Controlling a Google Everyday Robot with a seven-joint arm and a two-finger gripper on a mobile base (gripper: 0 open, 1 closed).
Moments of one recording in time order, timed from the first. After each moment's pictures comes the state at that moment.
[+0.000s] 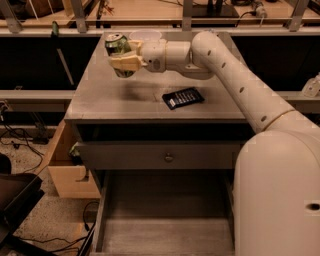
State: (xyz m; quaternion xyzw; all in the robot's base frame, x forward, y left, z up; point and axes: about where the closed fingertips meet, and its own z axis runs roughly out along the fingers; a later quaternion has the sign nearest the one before) arm 0.738 0.112 0.932 -0.50 0.52 0.42 0.56
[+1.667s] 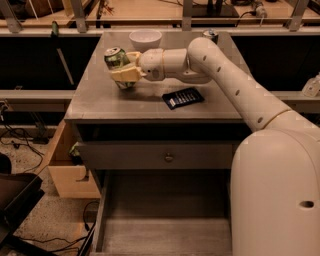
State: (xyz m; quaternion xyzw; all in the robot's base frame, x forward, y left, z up) arm 0.730 0.120 0.894 -0.52 0.53 0.42 0.52
